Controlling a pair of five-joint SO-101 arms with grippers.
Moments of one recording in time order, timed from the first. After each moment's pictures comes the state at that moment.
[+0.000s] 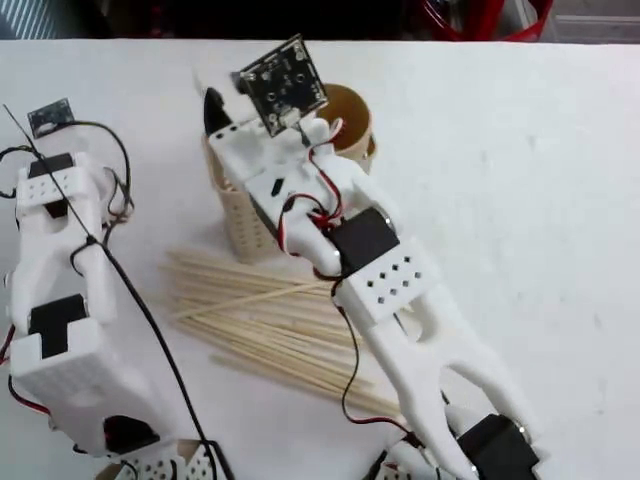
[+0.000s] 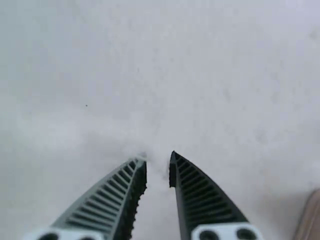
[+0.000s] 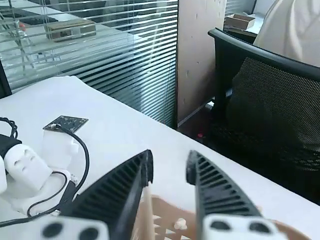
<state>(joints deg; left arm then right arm) -26.4 17.3 6.4 61.4 9.7 -38.1 -19.6 11.1 27.7 5.6</state>
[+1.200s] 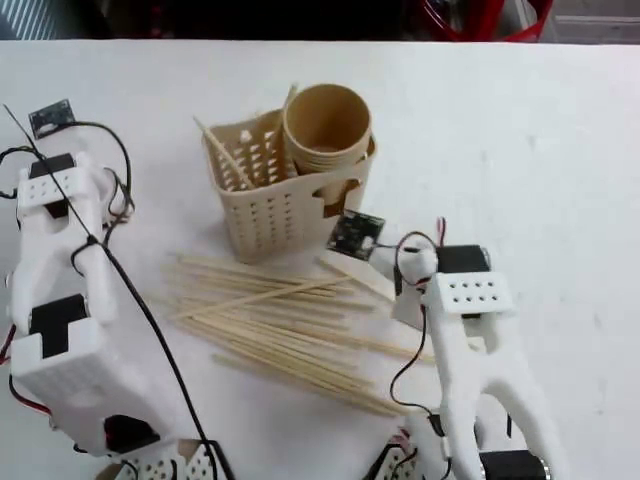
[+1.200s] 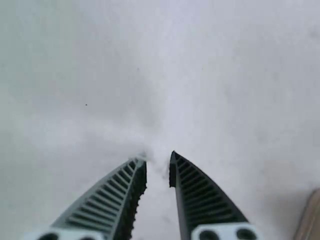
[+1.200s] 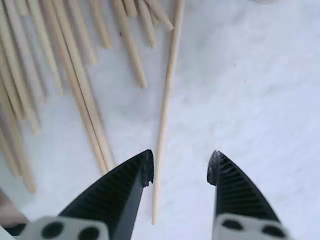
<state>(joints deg) -26.4 17.3 6.6 61.4 9.7 -6.5 -29.0 49.1 67.3 63.8</state>
